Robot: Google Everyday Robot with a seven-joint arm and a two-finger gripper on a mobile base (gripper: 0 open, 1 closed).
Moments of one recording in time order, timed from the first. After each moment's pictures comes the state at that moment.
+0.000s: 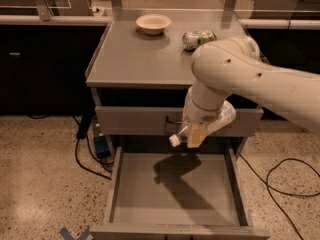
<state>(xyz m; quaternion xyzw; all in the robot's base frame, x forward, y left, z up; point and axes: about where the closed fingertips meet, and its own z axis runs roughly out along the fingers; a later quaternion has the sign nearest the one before) 0.543 -0.097 0.749 -0.75 0.65 -0.03 0.12</state>
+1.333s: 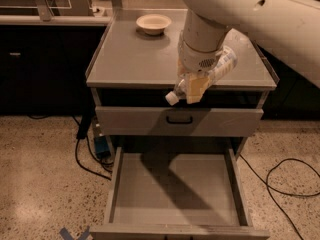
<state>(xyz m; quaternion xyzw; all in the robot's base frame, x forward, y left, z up) 0.578 -0.079 0.886 -0.79 0.60 -0.10 0.12</state>
